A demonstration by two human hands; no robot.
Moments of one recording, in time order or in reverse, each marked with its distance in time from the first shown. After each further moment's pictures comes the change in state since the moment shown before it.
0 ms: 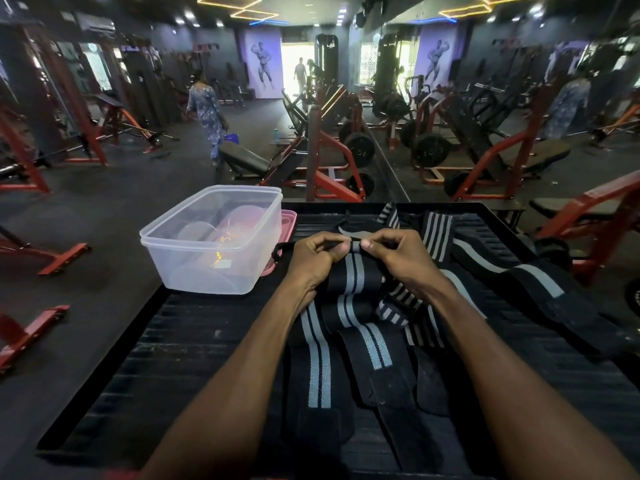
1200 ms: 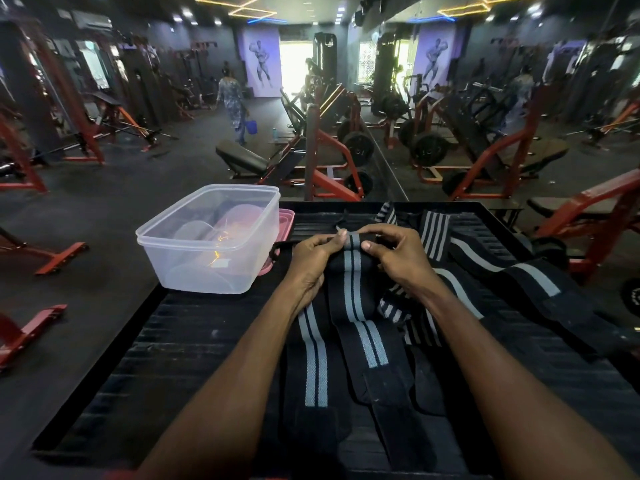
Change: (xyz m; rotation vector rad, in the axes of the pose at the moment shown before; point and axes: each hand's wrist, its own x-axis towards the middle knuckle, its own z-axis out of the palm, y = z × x) left_hand 0.005 -0.007 0.004 -0.247 -0.013 -0.135; right_hand 0.004 0.008 0.001 -0.042 0.055 -0.064
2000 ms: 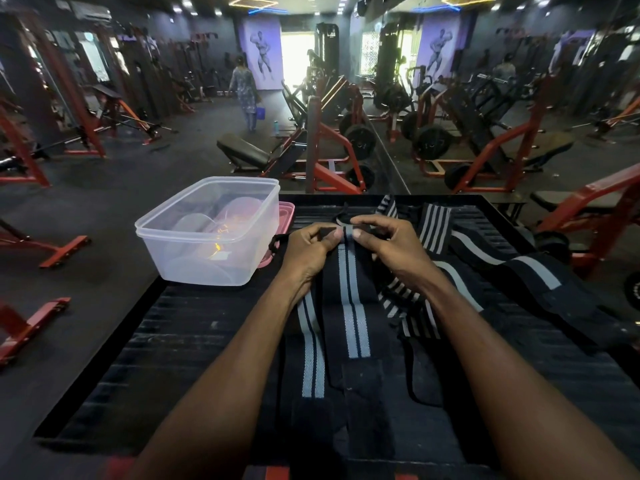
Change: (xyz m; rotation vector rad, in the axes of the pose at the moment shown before) left_hand -0.008 0.007 -0.003 0.178 0.030 0.119; right_hand -0.005 -0.010 0.002 0.065 -0.076 0.002
